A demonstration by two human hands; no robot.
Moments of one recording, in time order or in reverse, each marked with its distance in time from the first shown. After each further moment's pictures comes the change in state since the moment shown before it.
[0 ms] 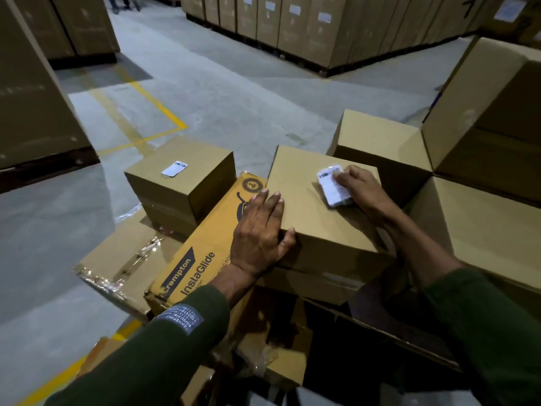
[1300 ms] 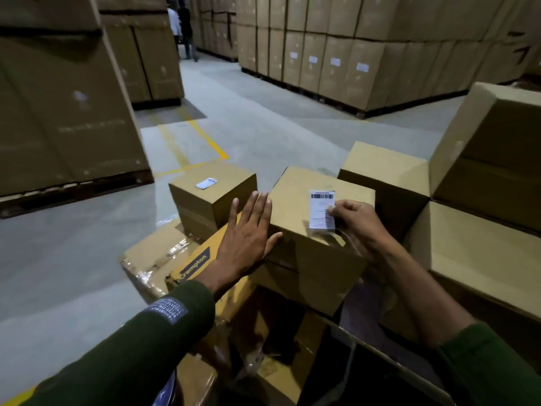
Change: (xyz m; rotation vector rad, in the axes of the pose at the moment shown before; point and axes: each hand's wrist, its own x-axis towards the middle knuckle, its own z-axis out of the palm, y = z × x) left_hand -0.005 0.035 -0.066 0.396 -0.457 -0.141; right_hand -0.081 -0.005 -0.020 0.499 -0.147 0.102
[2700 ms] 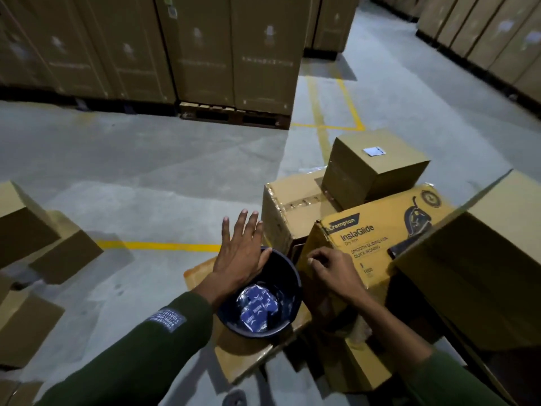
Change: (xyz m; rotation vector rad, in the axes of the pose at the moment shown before) left_hand -0.330 -0.177 -0.007 0.049 -0.325 -0.624; right_hand -0.106 0.159 0.314 -0.862 -0.666 -0.367
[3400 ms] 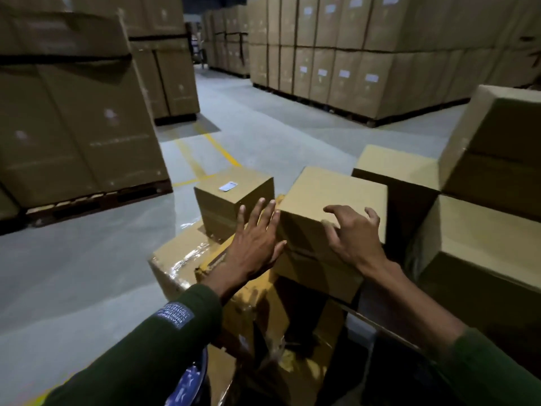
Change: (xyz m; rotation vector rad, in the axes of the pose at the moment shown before) left_hand 0.096 0.282 -0.110 0.017 0.251 0.641; right_hand -0.148 0.097 -0.239 -0.510 0.848 0.111
